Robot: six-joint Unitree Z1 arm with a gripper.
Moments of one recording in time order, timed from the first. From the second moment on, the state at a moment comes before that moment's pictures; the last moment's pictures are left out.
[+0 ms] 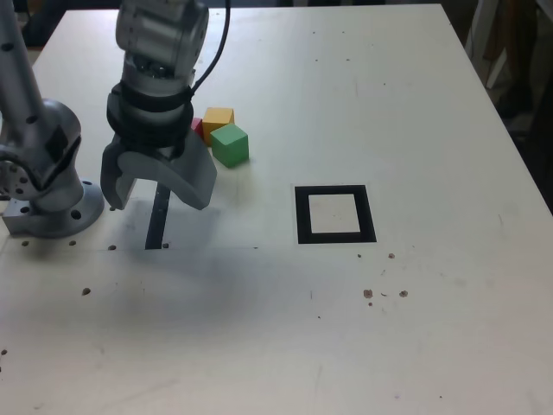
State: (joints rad) arm -0.17 1.62 -0.79 1.06 0.06 -0.08
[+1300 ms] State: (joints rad) arm -0.02 1.52 -0.92 1.26 0.07 -0.05
